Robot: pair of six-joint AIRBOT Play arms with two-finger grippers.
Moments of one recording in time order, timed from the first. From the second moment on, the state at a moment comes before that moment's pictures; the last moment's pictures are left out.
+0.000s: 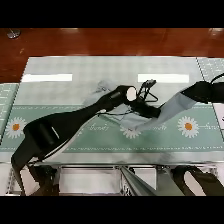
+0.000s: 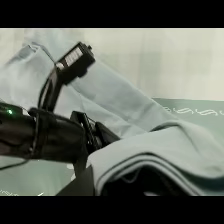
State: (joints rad) left arm -0.86 -1.96 1.75 0.88 -0.92 -1.56; right arm -0.17 -0.81 1.07 -1.02 1.37 1.47
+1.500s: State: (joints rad) left arm -0.02 -0.57 0.79 1.17 -1.06 -1.69; right arm 0.03 -1.23 1.22 -1.18 1.22 1.64
